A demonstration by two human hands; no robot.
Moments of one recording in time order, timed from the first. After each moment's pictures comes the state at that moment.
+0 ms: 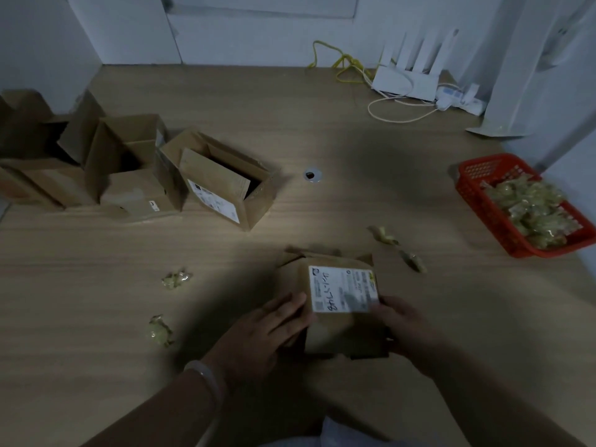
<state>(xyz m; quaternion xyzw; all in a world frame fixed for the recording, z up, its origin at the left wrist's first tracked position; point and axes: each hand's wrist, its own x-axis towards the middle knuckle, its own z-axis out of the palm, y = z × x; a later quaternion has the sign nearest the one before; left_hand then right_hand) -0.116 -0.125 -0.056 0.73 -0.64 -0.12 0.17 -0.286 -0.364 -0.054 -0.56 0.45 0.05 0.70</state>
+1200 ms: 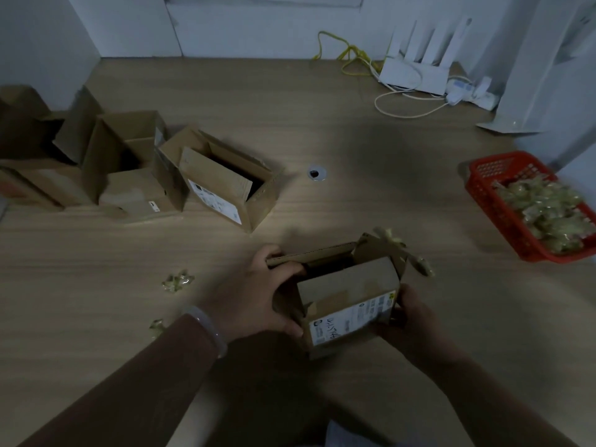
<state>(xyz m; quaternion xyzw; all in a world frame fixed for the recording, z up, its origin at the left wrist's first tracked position) -0.063 -0.165 -0.008 0.82 -0.49 -0.24 0.18 -0.286 -0.375 -0.066 -0.81 0.29 -0.05 0.51</state>
